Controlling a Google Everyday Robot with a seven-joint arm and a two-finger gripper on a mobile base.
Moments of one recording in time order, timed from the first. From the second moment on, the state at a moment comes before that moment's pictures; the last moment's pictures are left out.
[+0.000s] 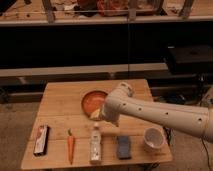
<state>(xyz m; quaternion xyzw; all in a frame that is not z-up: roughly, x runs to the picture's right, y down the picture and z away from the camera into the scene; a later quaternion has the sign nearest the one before) -0.008 0.165 0.751 -0.13 -0.27 -0.59 0.75</state>
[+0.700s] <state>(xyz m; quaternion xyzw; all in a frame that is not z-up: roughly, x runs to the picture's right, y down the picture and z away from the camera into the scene) -0.015 0.181 0.754 -0.12 -0.28 -0.62 0.72</state>
